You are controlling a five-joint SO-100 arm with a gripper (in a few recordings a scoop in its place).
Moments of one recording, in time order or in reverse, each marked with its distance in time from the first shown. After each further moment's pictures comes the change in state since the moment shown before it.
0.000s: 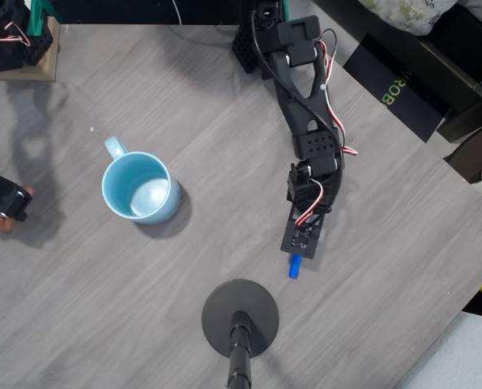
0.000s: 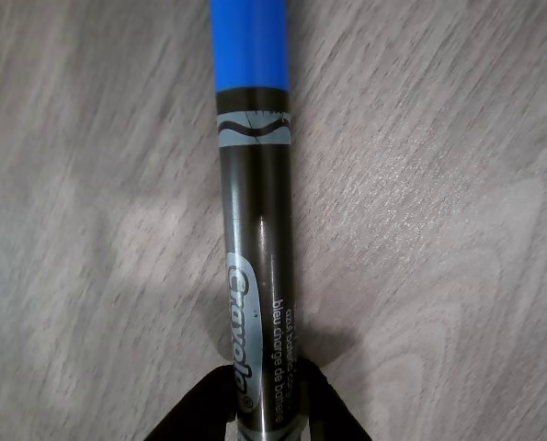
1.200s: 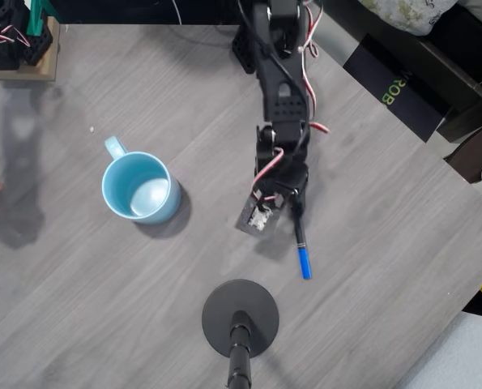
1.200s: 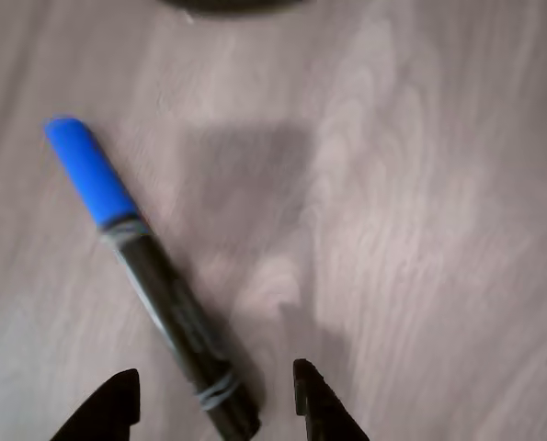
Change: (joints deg) arm 9.7 20.0 17.8 -8.9 0.9
